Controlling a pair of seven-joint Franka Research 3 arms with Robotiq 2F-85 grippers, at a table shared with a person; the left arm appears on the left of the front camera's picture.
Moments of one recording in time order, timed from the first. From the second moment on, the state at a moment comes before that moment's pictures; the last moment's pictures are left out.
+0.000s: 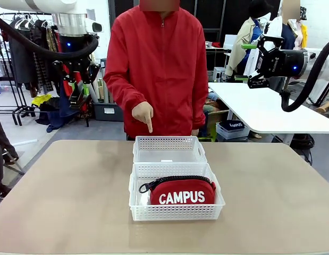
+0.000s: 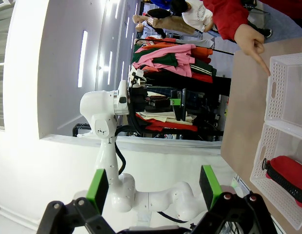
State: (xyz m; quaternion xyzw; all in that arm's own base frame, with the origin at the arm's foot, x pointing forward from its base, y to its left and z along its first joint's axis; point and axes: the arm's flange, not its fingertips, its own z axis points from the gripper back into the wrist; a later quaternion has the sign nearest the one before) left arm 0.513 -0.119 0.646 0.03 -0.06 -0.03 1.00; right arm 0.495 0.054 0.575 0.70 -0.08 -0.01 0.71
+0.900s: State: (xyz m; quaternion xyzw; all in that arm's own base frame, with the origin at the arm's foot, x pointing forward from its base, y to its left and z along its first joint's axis) left arm 0.555 -0.168 0.637 0.06 -0.05 -0.34 0.94; right arm 0.495 0.054 0.575 0.70 -0.08 -0.01 0.71
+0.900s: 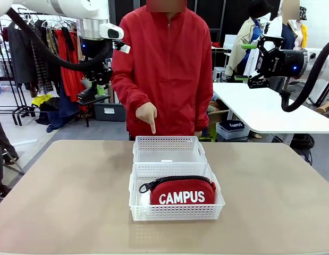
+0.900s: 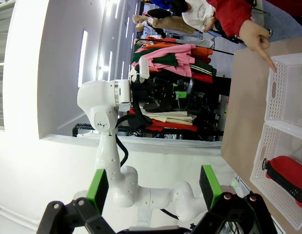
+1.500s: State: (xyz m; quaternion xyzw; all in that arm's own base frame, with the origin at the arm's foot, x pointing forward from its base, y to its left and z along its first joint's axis) left arm 0.552 -0.256 0.632 0.04 -0.06 -0.53 0.85; right arm 0.495 0.055 0.575 0.70 -0.08 -0.01 0.71
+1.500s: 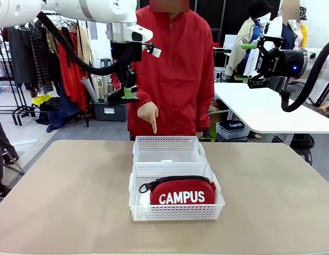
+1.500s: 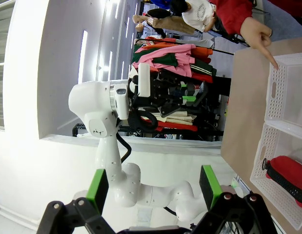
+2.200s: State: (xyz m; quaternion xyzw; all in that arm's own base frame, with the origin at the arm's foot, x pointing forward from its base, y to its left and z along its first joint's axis) left arm 0.548 -0.269 0.629 0.04 -0.07 -0.55 0.83; right arm 0.495 0.055 0.575 0.70 -0.08 -0.01 0.71
